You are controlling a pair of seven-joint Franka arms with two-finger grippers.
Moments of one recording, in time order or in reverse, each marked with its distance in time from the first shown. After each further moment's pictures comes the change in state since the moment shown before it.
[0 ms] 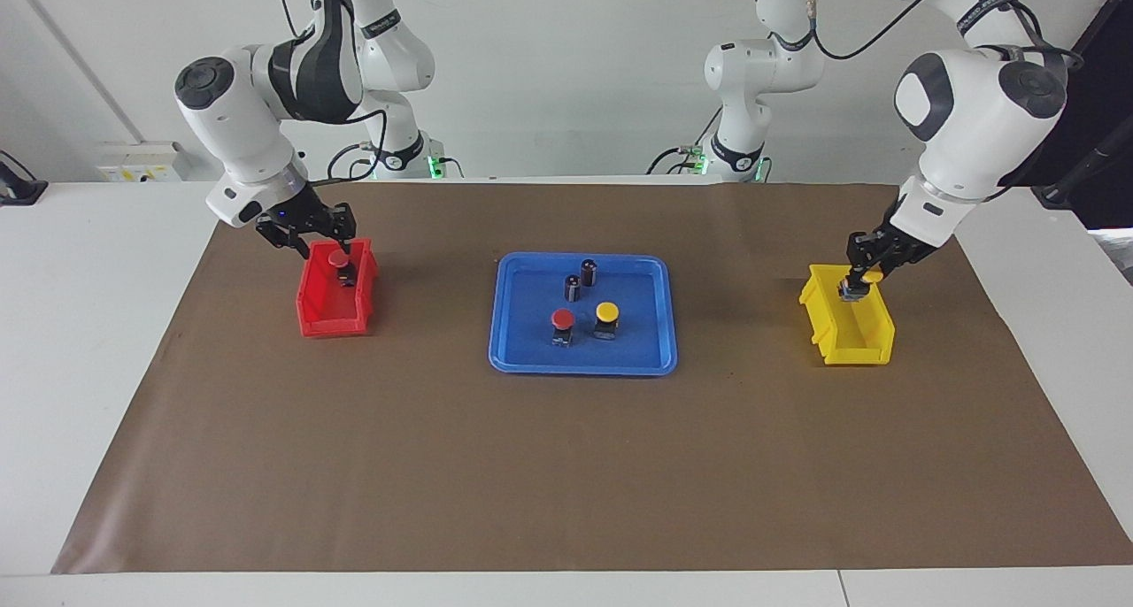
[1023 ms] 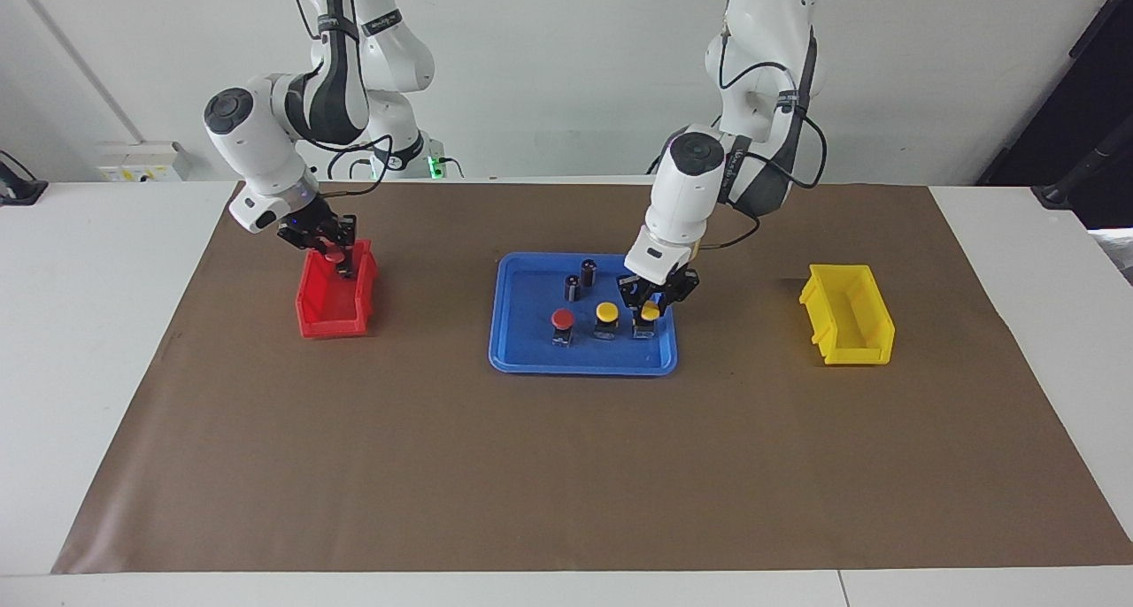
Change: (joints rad) left arm -0.544 0.175 -0.034 -0.031 -0.004 0.288 -0.636; right arm -0.129 -0.132 -0.030 -0.425 0.029 0.243 -0.119
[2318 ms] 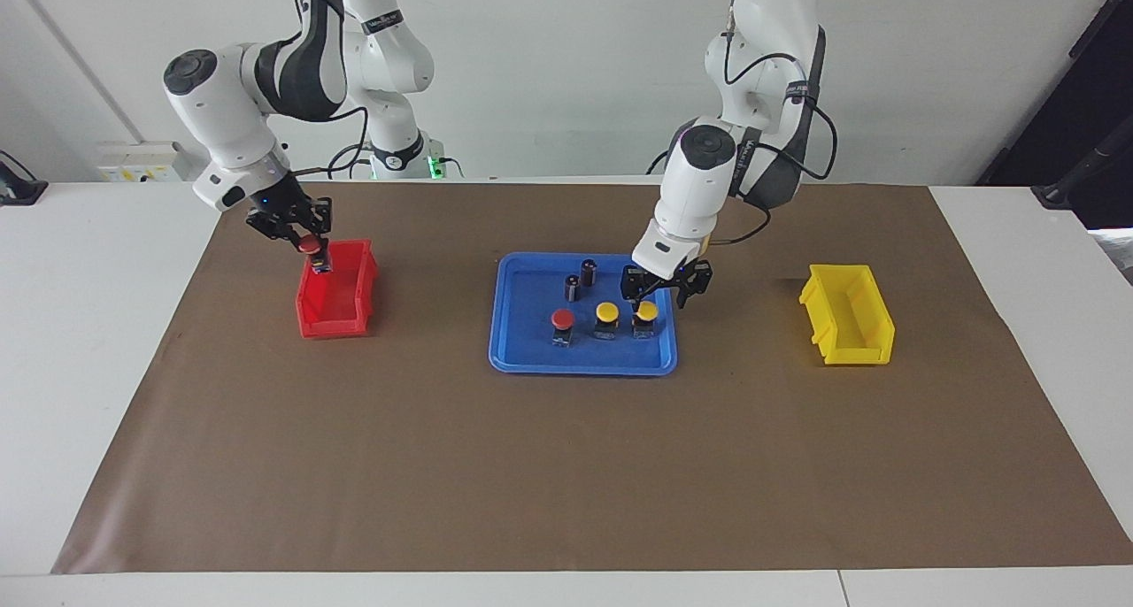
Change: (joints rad) left arm 0.014 -0.020 -0.009 -0.070 0.000 0.073 0.052; right arm -0.013 -0.033 0.003 0.090 0.000 -0.051 -0.070
